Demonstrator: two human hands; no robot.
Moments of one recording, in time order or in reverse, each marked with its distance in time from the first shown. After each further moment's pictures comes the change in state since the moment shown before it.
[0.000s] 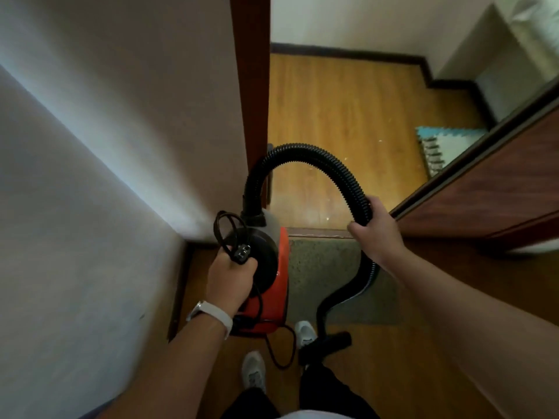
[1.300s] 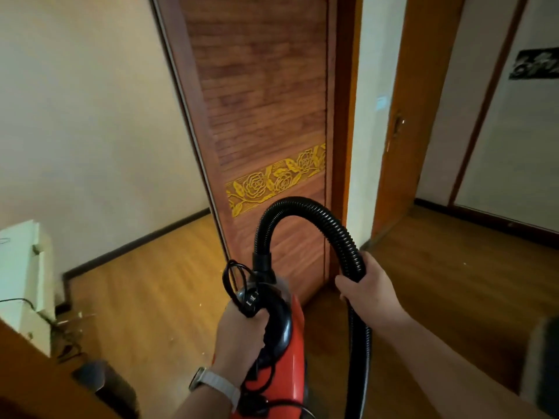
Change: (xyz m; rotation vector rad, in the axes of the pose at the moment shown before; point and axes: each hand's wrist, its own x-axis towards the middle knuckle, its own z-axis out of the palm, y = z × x) left_hand -0.329 0.214 0.307 0.177 -0.532 0.717; right_hand -0.273 0.185 -0.388 0.523 0.732 0.113
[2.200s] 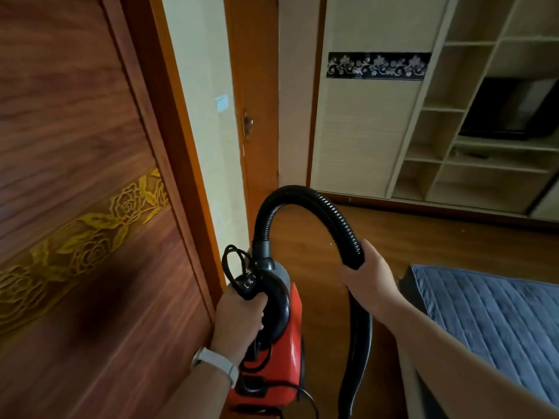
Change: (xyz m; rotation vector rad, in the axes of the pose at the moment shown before) left_hand 0.241 0.151 0.323 -0.089 -0.520 0.129; right_hand 0.244 0.079 -0.201 -0.205 0.553 0.235
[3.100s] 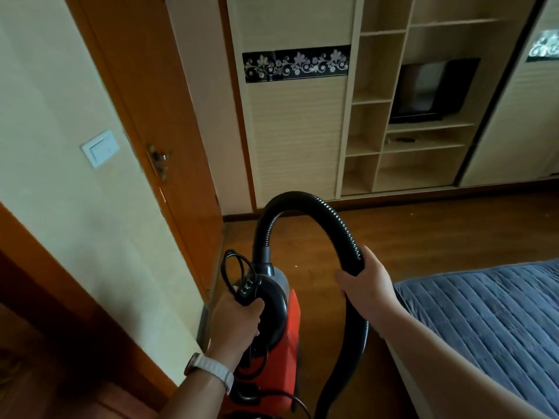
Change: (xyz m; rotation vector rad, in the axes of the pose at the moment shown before) left_hand 0.323 0.086 0.160 0.200 -0.280 0.120; right_hand 0.292 0.028 -0.004 0.080 0.282 0.180
